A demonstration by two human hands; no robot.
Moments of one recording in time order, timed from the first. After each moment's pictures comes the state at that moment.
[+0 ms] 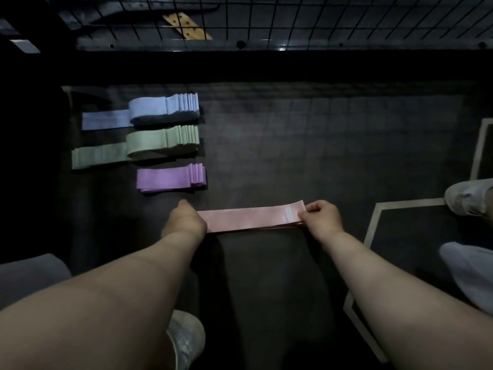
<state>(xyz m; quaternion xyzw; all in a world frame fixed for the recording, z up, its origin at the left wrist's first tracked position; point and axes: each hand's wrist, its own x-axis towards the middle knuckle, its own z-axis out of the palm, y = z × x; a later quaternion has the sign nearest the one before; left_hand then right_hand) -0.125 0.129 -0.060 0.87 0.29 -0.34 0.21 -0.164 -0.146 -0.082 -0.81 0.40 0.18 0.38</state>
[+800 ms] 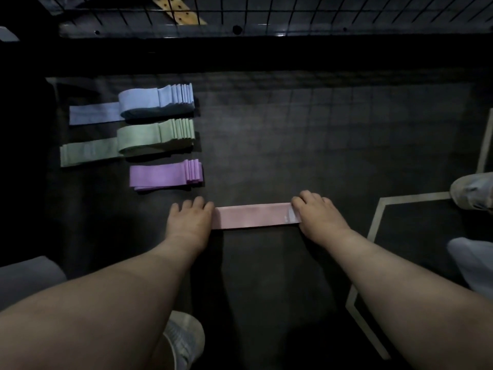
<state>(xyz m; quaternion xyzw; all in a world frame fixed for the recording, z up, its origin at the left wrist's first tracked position) -0.132 0.126 -0.081 0.94 -0.14 -0.30 -0.07 -0.156 -0.150 -0.085 -0.95 -0.06 0.29 -0.02</state>
